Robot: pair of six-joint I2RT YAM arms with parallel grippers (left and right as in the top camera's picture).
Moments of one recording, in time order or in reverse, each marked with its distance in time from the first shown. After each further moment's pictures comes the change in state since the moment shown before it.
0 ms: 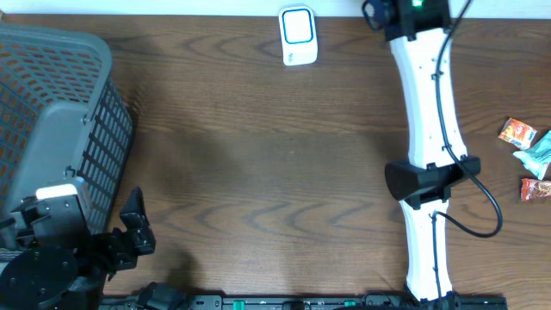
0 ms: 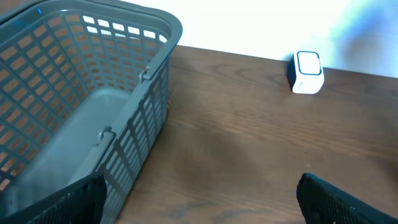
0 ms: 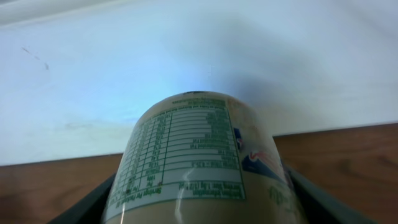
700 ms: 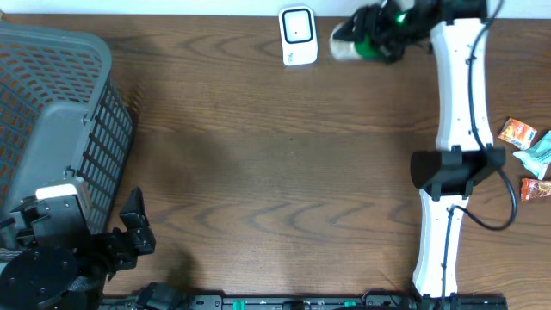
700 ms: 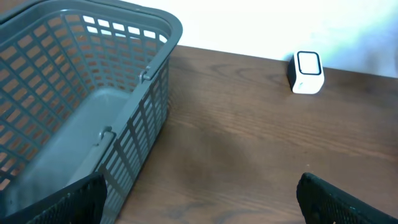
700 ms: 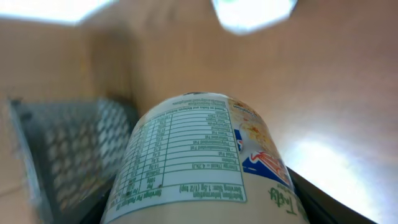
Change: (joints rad) left arm 0.000 0.000 0.000 0.000 0.000 0.000; right arm -0.207 0.033 -0.027 -0.543 -0.831 0.071
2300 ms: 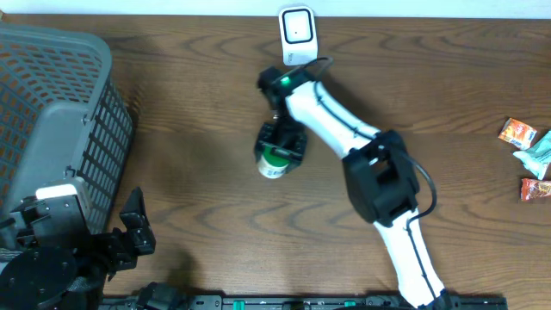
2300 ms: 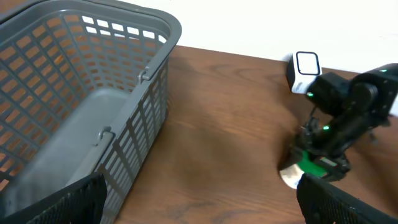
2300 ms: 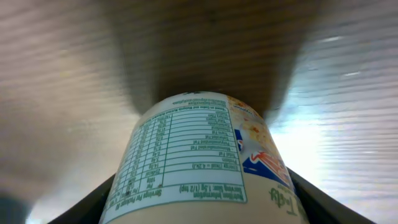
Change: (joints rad) left arm 0.000 0.000 0.002 0.000 0.003 0.000; right arm 0.509 -0.036 -0.885 0.253 0.221 0.444
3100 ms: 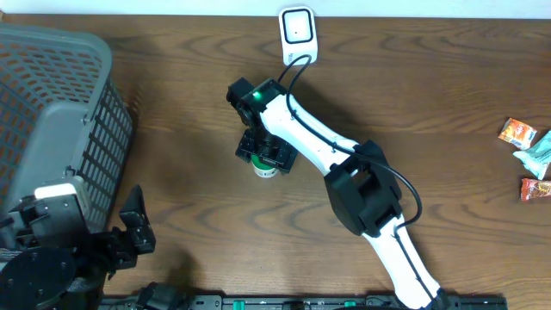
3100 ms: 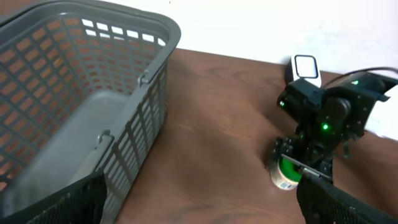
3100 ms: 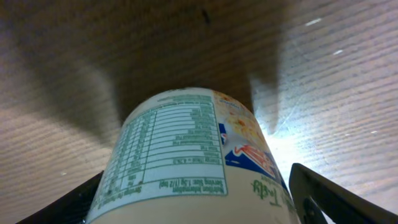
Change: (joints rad) left arm 0.000 0.000 0.000 0.009 0.000 0.000; right arm 0.138 0.019 0.059 0.021 0.285 0.283
